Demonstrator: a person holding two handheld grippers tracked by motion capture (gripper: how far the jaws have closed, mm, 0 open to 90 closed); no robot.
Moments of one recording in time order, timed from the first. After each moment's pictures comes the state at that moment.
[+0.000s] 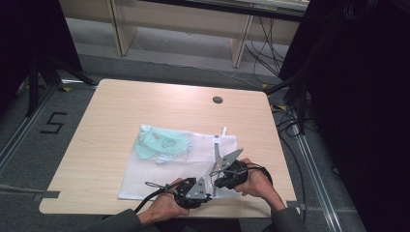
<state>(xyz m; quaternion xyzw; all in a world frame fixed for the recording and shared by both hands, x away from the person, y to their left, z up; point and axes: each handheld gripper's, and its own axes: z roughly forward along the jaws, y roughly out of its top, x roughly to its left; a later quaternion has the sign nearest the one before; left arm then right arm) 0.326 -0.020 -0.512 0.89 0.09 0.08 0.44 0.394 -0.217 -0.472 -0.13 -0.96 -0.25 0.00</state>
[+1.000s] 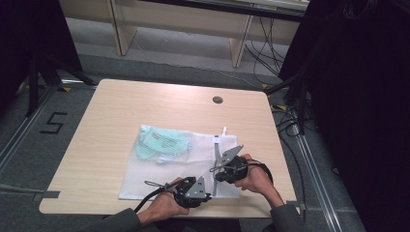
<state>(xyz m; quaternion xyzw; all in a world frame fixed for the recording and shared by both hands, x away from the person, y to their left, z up) 0.327 -0.019 -0.510 0.89 0.08 0.08 0.44 0.407 -0.218 -0.471 -0.14 -0.96 -0.25 -0.03</state>
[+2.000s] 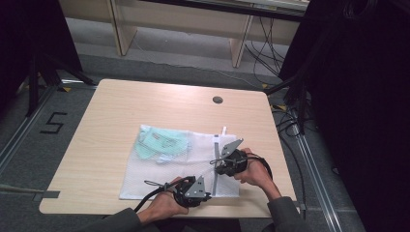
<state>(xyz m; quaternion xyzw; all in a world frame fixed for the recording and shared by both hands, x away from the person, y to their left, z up) 0.329 -0.017 -0.510 0.89 0.09 0.08 0.44 0.429 -0.219 -0.472 -0.14 -0.96 -0.25 -0.04</state>
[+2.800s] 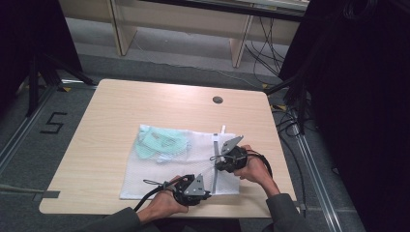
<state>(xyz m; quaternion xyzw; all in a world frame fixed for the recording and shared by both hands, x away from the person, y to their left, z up) 0.331 -0.016 -0.508 0.89 0.09 0.08 0.44 0.438 -0.220 -0.470 -0.15 -0.95 -0.25 -0.05</state>
